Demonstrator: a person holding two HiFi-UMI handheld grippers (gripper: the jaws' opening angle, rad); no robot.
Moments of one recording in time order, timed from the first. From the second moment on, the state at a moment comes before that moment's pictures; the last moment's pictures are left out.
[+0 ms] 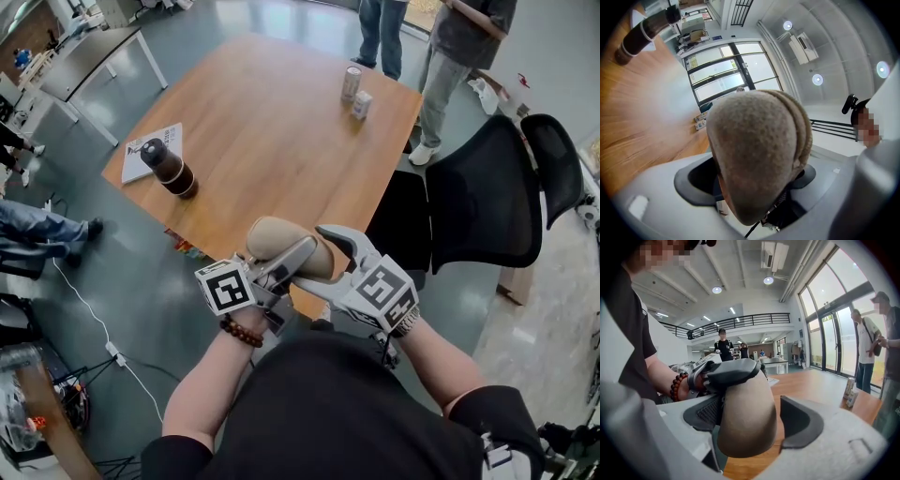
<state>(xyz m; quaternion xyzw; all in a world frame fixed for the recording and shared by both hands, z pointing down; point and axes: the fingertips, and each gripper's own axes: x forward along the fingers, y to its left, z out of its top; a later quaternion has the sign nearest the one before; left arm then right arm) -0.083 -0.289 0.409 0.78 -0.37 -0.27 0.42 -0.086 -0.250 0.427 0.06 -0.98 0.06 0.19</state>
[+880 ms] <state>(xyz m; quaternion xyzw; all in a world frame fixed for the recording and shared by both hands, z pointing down) -0.099 -0.358 0.437 0.74 -0.45 -0.27 0.43 -0.076 -0.332 0.442 0.02 -0.98 0.09 0.16</state>
